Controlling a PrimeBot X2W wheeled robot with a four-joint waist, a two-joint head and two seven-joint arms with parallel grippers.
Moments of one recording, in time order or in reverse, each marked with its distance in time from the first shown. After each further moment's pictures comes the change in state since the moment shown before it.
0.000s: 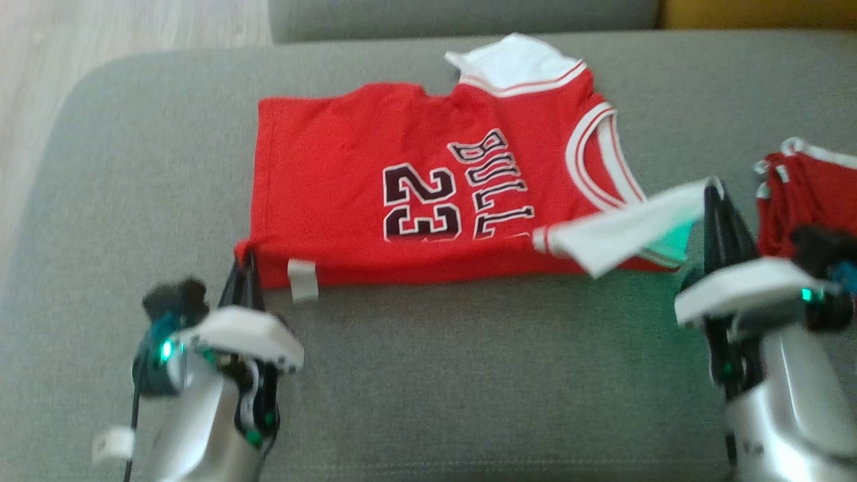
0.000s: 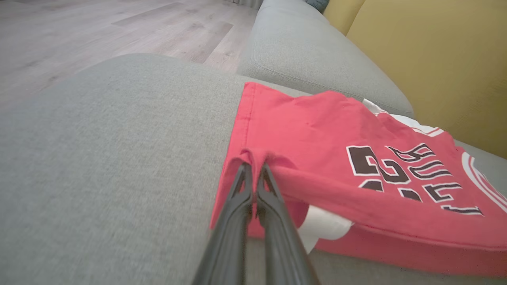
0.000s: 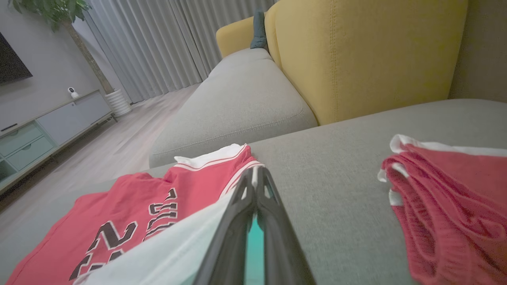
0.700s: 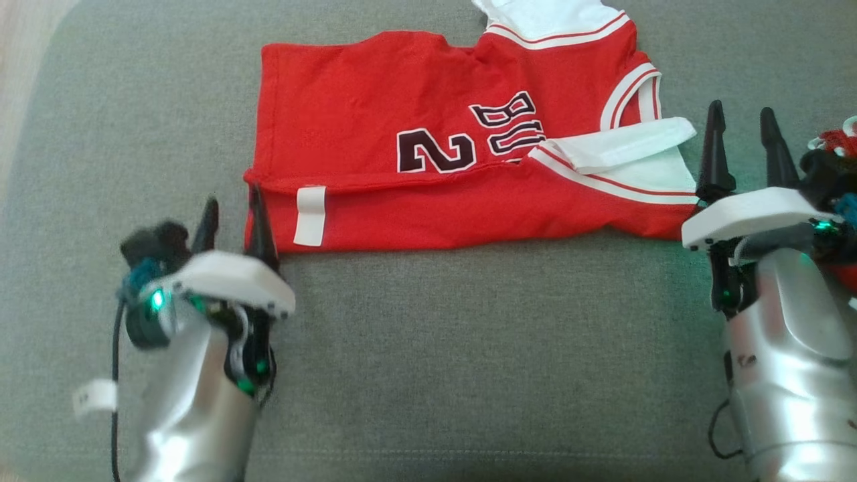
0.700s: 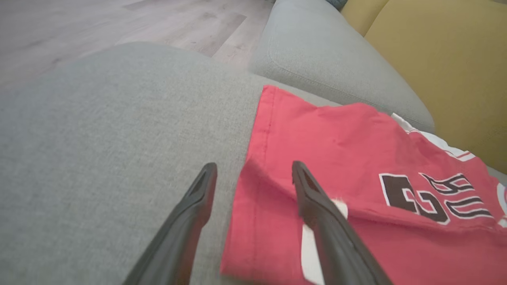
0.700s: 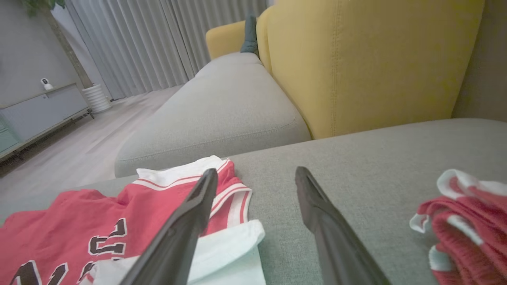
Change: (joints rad) left arm -0.156 -0.005 0.023 0.081 -0.057 -0.035 0.000; right arm -0.312 -0.009 -0.081 0.373 -0.157 0.000 -0.220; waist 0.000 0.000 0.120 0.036
